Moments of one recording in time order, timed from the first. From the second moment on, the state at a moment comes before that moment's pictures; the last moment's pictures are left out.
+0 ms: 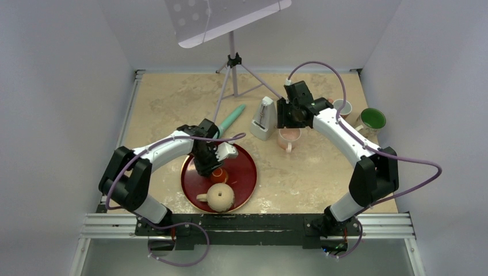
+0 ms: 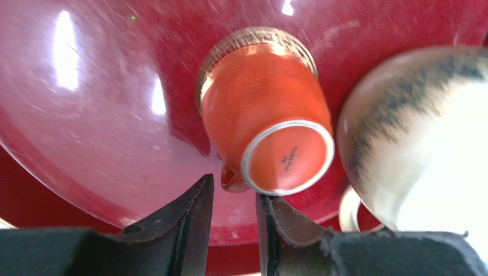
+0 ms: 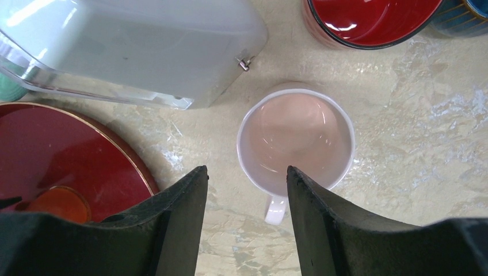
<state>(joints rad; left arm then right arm) -0.53 1.53 0.92 -0.87 0.28 0.65 0.43 1.57 1.34 -0.72 0.10 0.35</state>
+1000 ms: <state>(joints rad) -0.52 1.61 1.14 -0.82 0.50 0.40 0.43 1.32 1.24 -0.68 0.07 0.36</state>
